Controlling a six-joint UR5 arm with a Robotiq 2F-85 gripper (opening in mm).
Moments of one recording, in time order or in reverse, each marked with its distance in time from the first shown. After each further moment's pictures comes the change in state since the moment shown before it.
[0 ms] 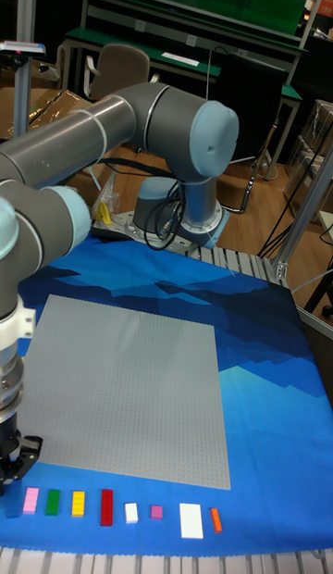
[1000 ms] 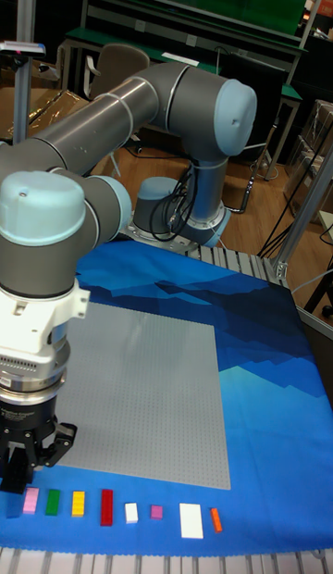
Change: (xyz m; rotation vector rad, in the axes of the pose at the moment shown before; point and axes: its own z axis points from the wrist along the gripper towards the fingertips) arm 0.008 0.036 -0.011 0.029 -0.060 0.085
